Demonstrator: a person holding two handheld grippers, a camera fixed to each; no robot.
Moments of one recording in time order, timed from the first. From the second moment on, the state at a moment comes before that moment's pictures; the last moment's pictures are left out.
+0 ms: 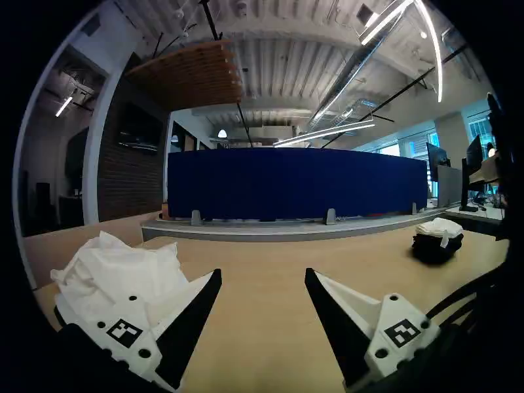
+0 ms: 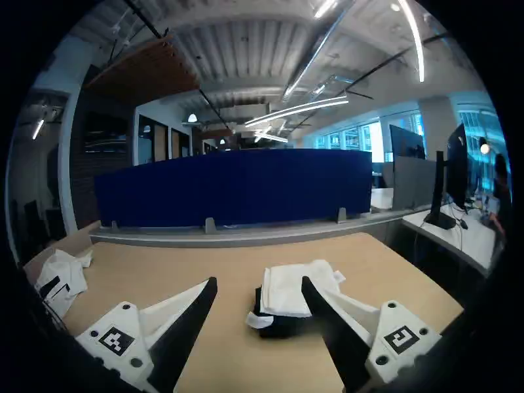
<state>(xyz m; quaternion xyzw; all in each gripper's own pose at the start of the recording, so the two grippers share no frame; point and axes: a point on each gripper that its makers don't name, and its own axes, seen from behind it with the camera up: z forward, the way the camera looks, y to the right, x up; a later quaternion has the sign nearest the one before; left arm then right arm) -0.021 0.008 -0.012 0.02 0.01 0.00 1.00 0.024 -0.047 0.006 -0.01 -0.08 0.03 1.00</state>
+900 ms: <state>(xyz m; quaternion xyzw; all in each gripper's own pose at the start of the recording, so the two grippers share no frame) -0.021 0.010 -0.015 0.02 0.01 0.00 1.00 0.013 -0.003 -0.008 -0.01 0.01 0.08 1.00</state>
